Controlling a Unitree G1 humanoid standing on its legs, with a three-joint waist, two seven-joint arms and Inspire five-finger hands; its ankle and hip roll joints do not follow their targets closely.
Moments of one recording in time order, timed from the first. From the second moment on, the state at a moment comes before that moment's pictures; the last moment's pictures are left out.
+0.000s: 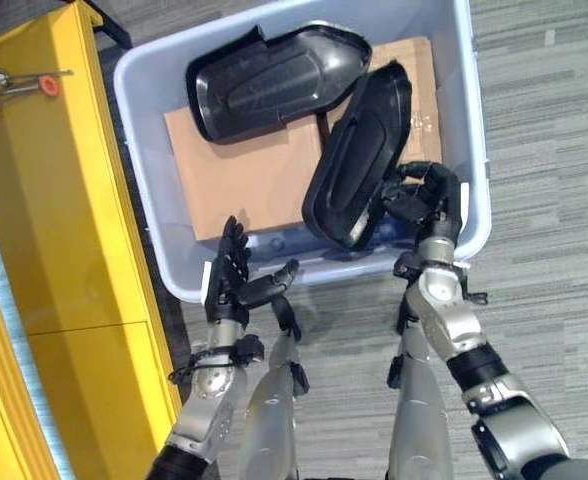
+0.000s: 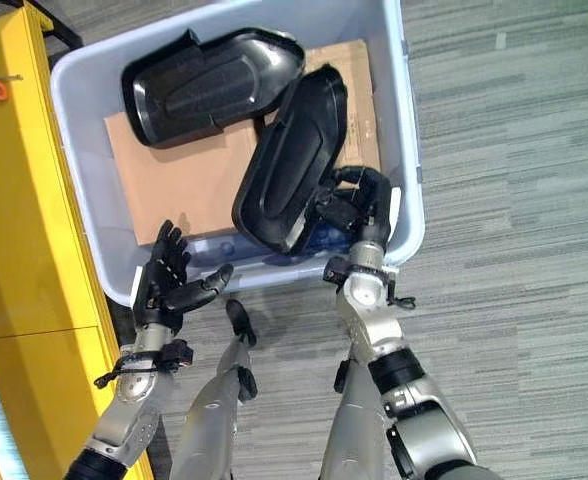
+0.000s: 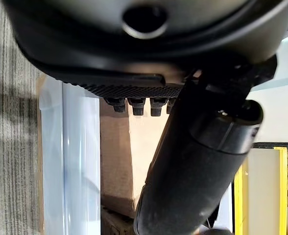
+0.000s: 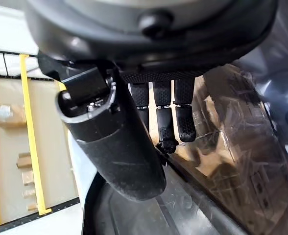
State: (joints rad) left arm -0.07 0.30 -0.28 0.10 -0.47 -0.27 0.34; right arm -0.52 -0.28 0.26 0.34 0.44 -0.21 -0.53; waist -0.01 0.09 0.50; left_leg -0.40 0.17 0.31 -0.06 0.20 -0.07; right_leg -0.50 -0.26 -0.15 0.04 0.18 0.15
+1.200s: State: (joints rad) left arm 0.05 0.31 -0.16 0.12 -0.47 -0.20 0.23; right arm -0.28 -0.39 0.20 0.07 0.36 -0.17 -0.37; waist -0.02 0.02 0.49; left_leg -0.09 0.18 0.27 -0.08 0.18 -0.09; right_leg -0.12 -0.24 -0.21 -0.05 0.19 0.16
